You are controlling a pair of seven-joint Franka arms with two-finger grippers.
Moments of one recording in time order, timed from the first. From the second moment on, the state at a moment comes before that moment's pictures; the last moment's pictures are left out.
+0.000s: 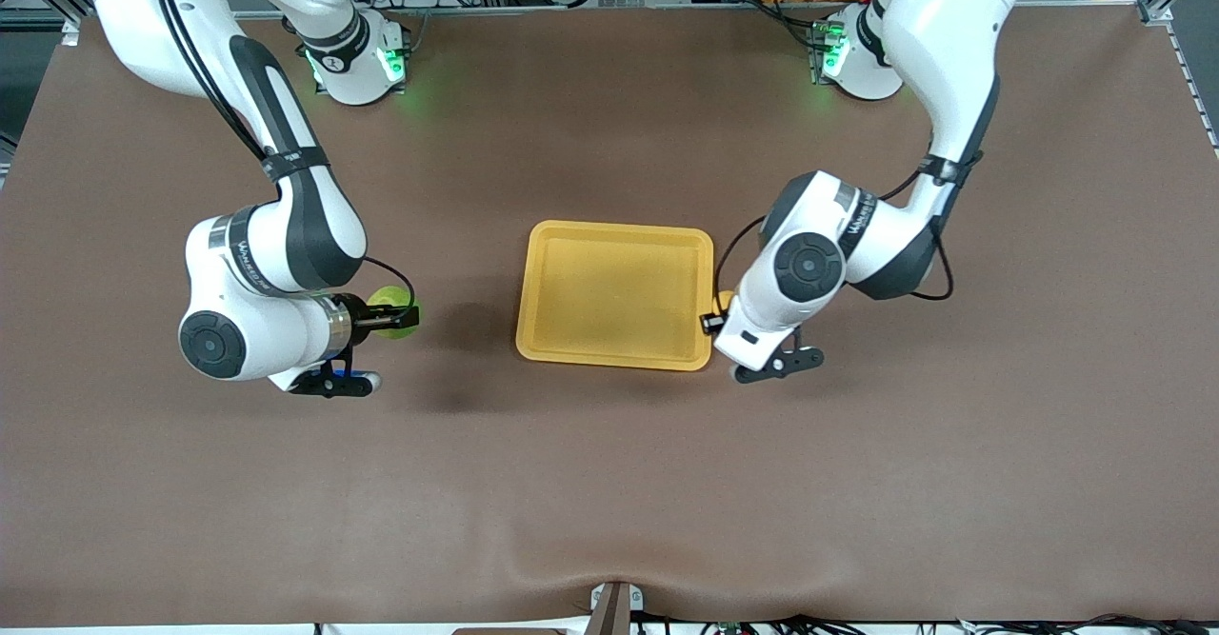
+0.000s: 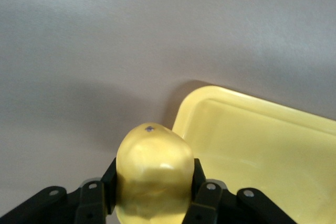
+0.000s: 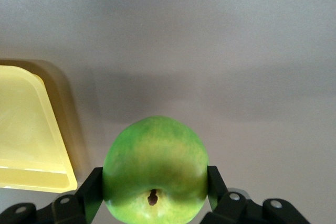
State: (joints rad) left arm -0.37 0.60 -0.19 -1.57 0.04 2.08 -0.74; right arm 0.23 0.56 0.00 -1.53 0.21 1.71 0.19
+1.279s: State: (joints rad) left arm -0.55 0.77 -0.17 -1.51 0.17 2.08 -0.75; right arm 0.38 0.56 0.00 -1.52 0.29 1.77 0.48
